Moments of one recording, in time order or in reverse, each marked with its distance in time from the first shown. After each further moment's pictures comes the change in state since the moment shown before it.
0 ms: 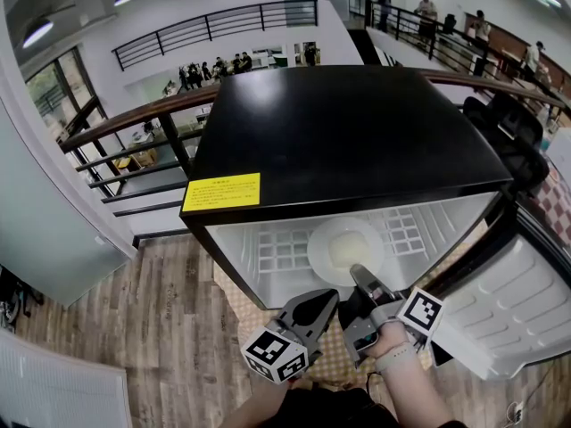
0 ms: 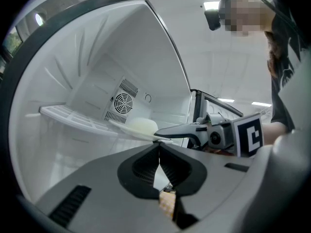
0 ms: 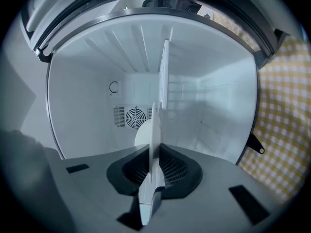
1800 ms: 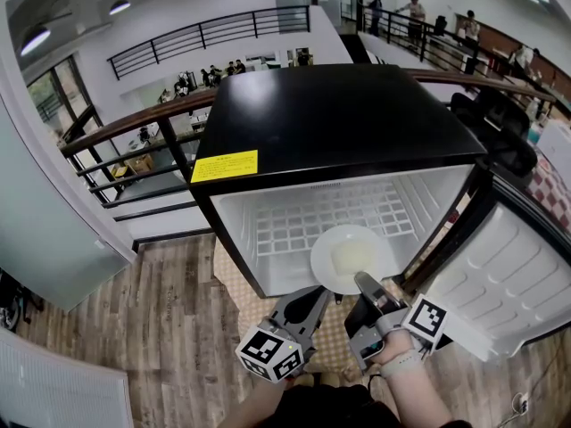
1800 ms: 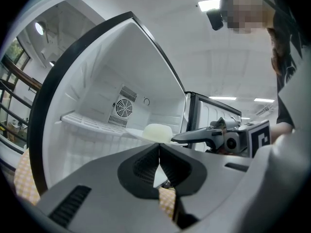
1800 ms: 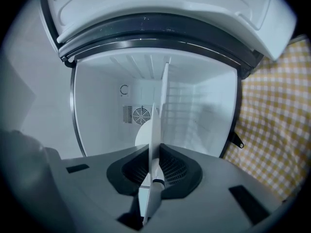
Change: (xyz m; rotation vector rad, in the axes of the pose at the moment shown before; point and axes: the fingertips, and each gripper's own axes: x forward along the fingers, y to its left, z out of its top) left arm -0.034 -0.020 0.000 0.032 -0.014 0.050; right arm -0.062 0.002 -0.017 -0.046 -0.006 0.018
